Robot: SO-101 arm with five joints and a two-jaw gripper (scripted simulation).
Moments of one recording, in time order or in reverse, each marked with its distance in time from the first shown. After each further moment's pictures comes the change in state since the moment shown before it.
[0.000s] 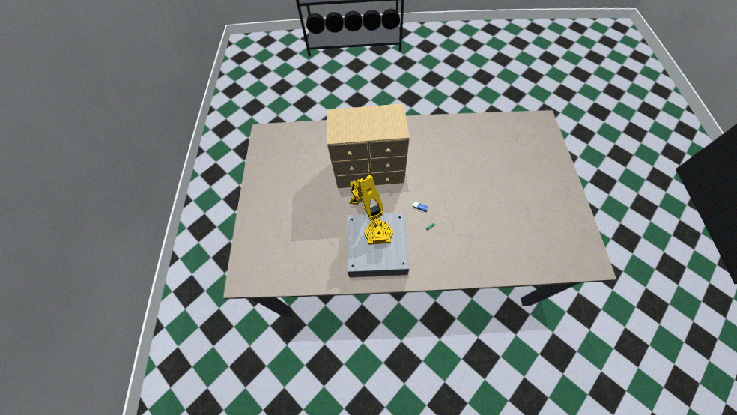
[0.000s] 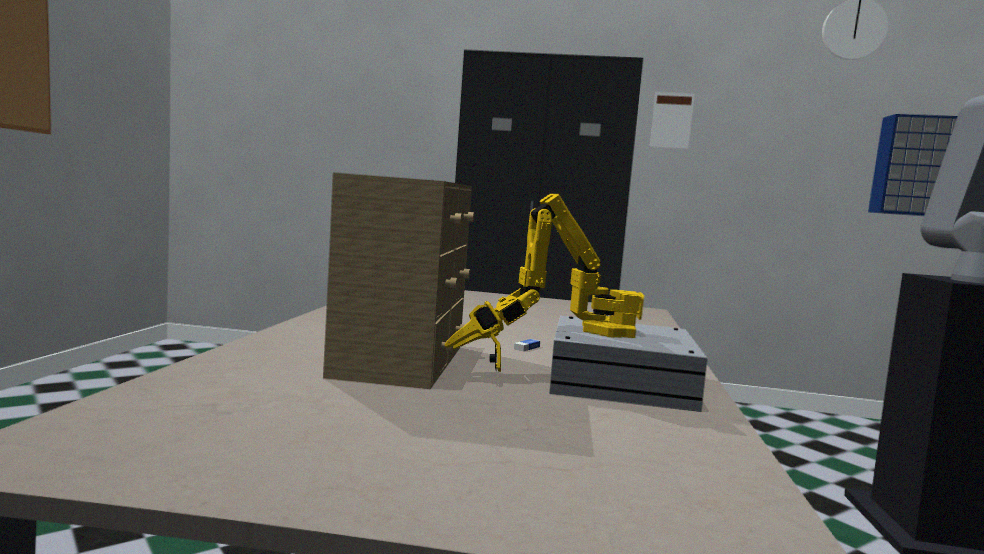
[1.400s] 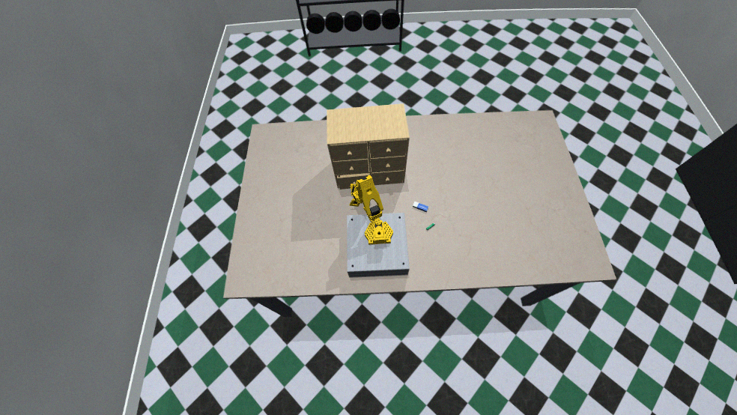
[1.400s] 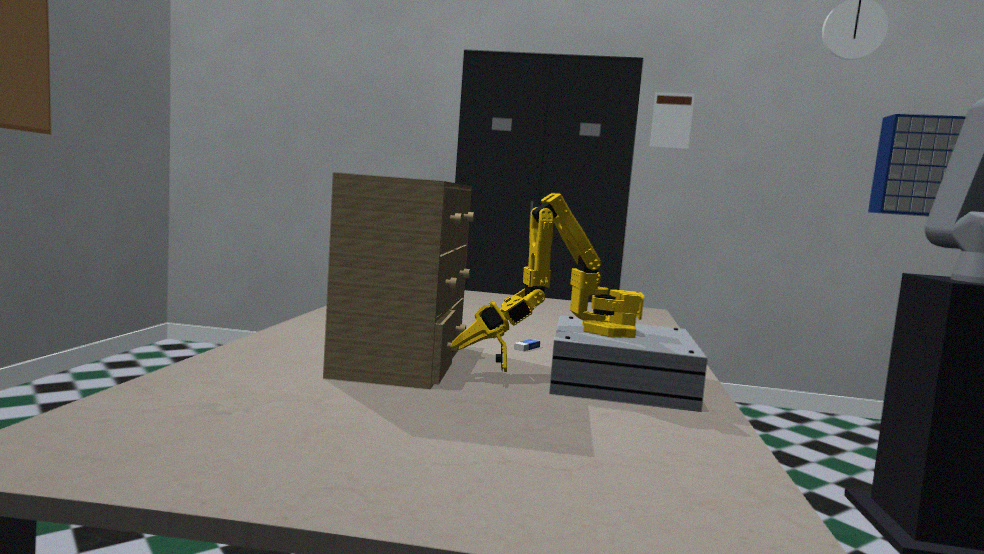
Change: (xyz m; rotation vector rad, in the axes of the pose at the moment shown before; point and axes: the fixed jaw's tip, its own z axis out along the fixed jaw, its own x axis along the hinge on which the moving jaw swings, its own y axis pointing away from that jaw) arm -0.006 0.000 -0.008 0.002 -0.011 -0.005
